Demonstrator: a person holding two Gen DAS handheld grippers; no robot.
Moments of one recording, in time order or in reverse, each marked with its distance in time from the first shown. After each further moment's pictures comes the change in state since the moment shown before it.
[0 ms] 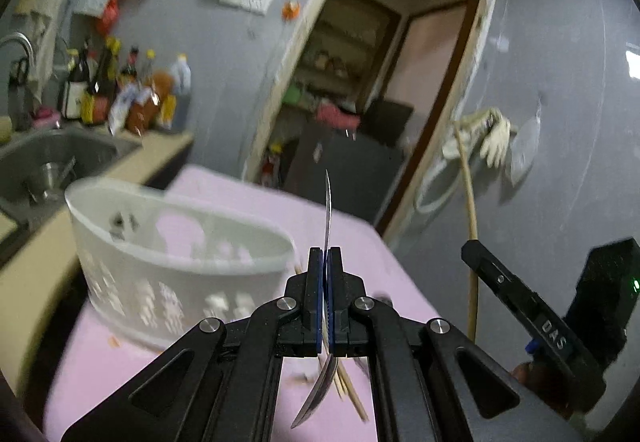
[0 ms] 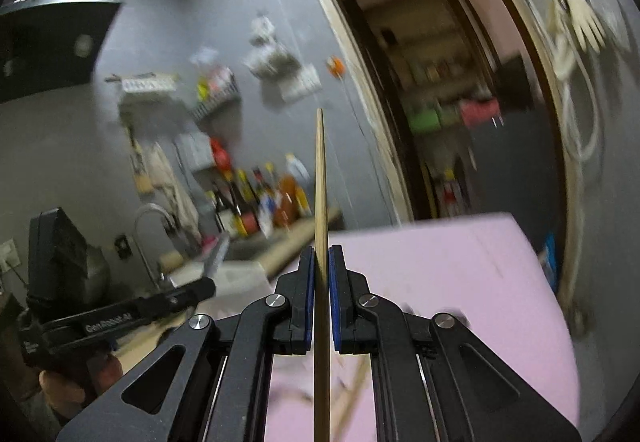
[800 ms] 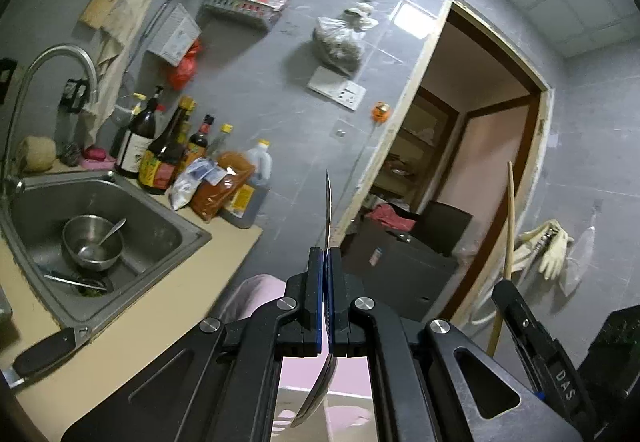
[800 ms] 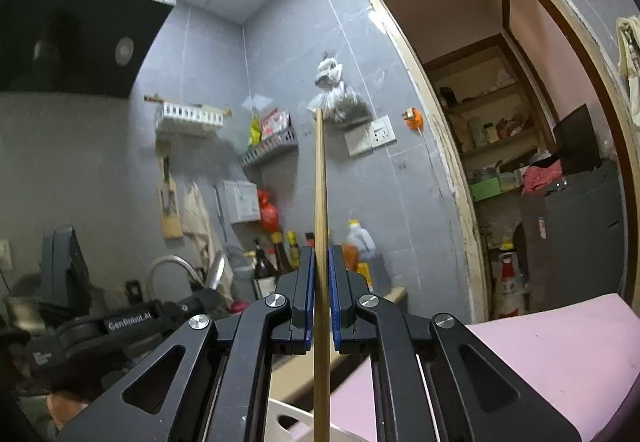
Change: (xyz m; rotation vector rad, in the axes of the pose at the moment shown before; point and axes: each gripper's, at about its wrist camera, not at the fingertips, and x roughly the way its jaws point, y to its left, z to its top) left arm 0.016 0.165 0.083 -0.146 -0.314 0.130; right arm 0.145 0.067 -0.002 -0.081 -0.185 0.131
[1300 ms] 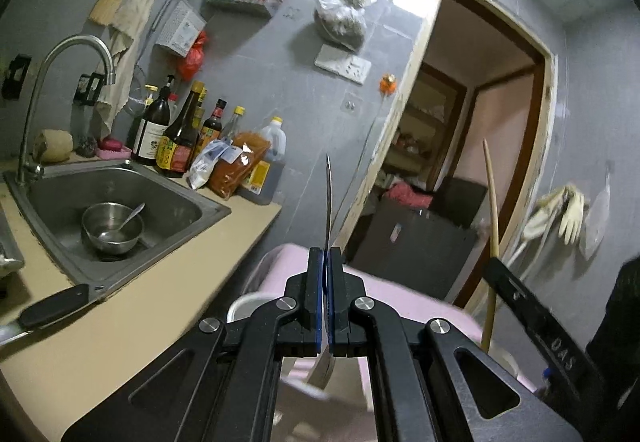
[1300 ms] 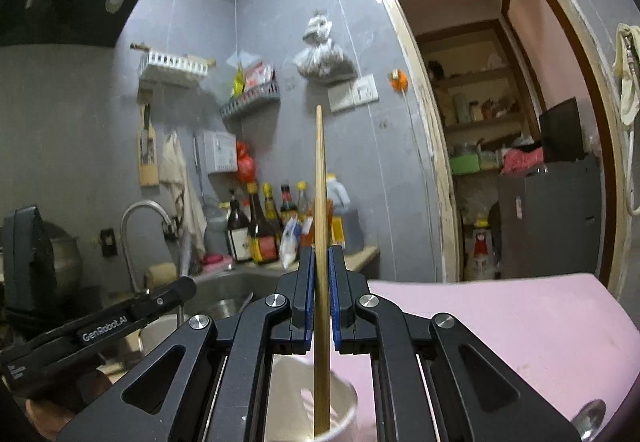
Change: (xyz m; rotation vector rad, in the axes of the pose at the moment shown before) left arm -0.016 -0.010 -0.051 0.103 0.063 0.068; right arm 0.000 -0.001 -0.030 -0.051 0.173 -0.073
